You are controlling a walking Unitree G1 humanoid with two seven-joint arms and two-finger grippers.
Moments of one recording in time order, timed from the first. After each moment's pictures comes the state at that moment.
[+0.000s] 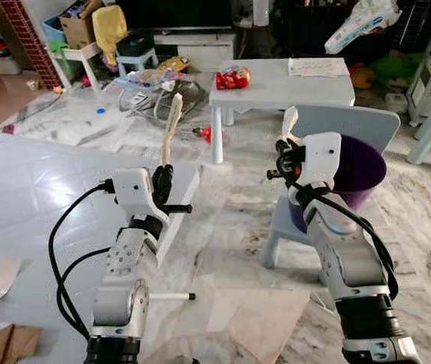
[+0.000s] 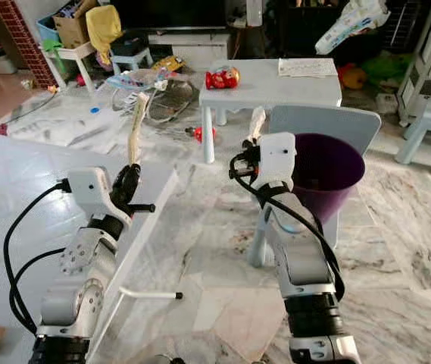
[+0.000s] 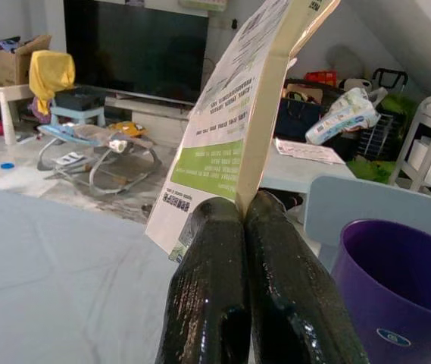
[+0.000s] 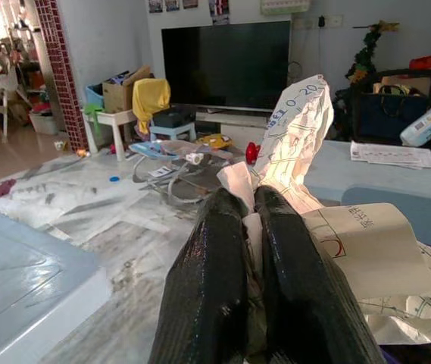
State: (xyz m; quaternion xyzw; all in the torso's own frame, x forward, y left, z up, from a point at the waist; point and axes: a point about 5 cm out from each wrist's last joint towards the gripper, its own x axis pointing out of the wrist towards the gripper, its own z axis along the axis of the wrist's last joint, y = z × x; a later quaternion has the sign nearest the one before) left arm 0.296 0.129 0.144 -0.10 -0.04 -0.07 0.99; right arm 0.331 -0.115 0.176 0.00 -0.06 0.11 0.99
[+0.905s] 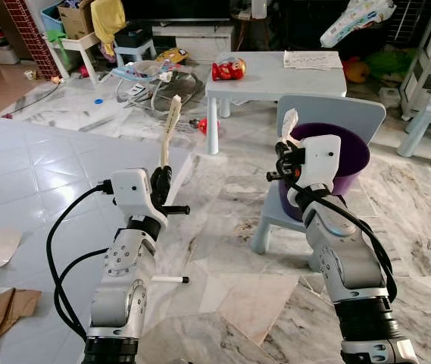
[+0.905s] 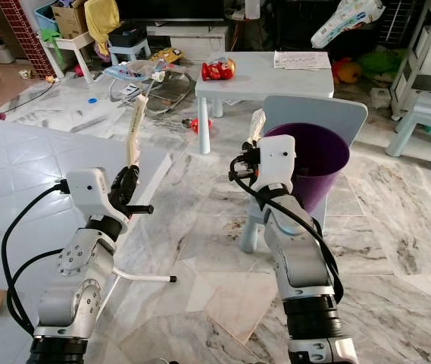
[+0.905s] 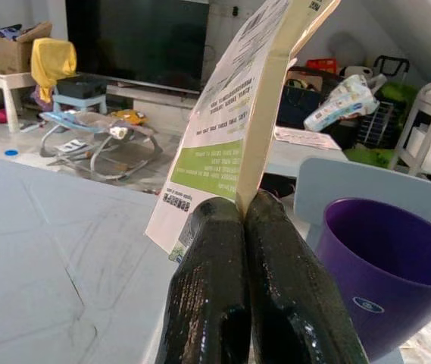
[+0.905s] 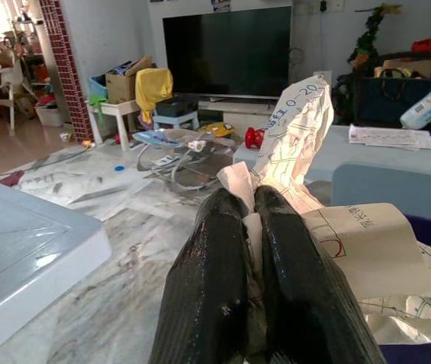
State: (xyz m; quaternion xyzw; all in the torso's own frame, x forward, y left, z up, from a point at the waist) left arm 0.295 0.131 0.144 -0.10 -0.04 -0.07 0.99; right arm 0.329 -0.114 0.173 0.01 -0.05 0.11 0.99
